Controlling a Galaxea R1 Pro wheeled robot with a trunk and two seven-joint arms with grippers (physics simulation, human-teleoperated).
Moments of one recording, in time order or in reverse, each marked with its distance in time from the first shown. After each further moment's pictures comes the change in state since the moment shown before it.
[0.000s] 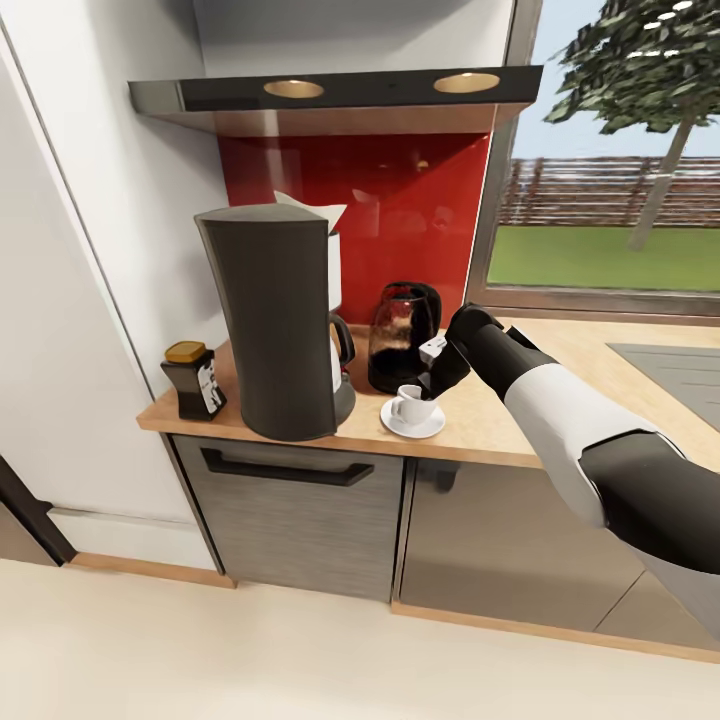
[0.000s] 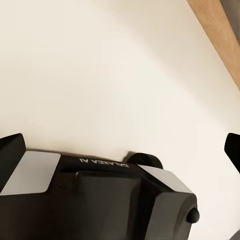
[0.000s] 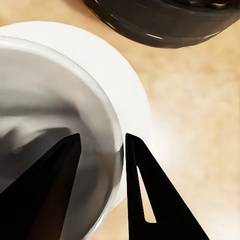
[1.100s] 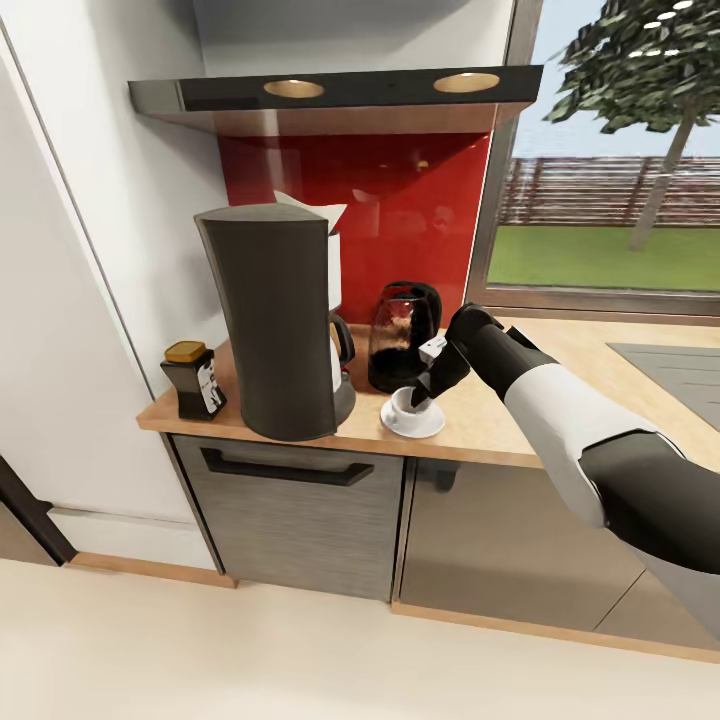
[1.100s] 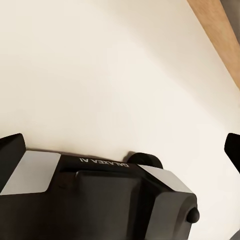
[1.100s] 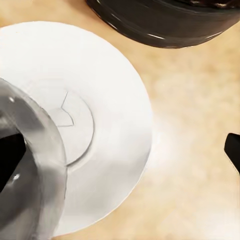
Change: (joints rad) left arm 0.000 0.000 0.000 0.000 0.000 0.000 0.000; right arm 0.000 0.000 0.000 0.000 -0.003 0.000 0.002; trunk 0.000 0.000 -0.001
